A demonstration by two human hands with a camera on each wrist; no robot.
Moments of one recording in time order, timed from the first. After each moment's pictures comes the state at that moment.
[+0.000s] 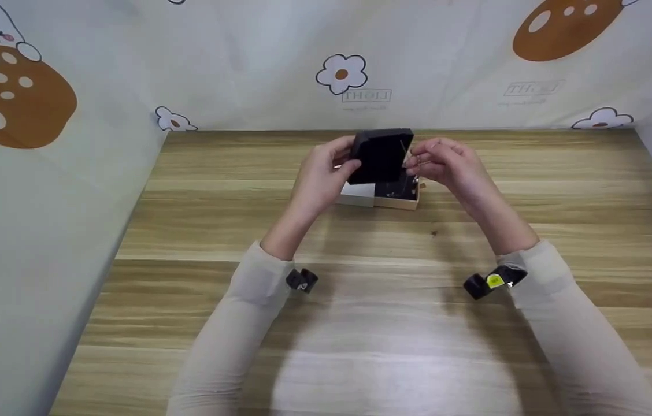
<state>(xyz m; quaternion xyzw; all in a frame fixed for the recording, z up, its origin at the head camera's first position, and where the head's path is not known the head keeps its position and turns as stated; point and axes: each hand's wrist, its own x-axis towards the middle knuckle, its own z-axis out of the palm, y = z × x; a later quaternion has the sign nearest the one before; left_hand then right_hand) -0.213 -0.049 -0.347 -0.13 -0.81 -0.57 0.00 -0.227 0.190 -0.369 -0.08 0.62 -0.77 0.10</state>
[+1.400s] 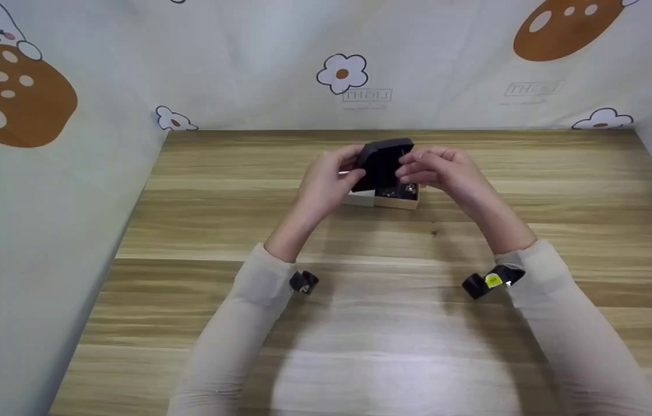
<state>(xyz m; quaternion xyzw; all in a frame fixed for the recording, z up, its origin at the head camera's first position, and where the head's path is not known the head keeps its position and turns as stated) -0.212 -0.045 -0.354 -0.15 -0.84 -0.53 -0.03 -0.226 0.188 -0.367 -0.09 0.67 -0.72 0.17</state>
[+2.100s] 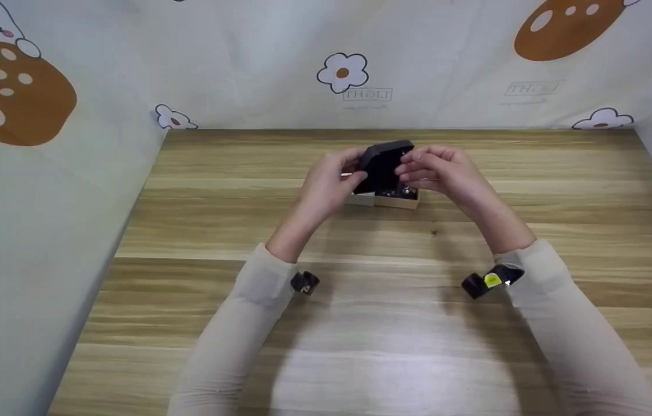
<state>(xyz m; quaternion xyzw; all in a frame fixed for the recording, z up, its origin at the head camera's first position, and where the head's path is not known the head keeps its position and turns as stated) -0.212 -0.043 -0.356 -0.15 -0.85 -0.51 -0.04 -0.225 0.186 -0.367 -0.06 0.65 -0.74 0.18</state>
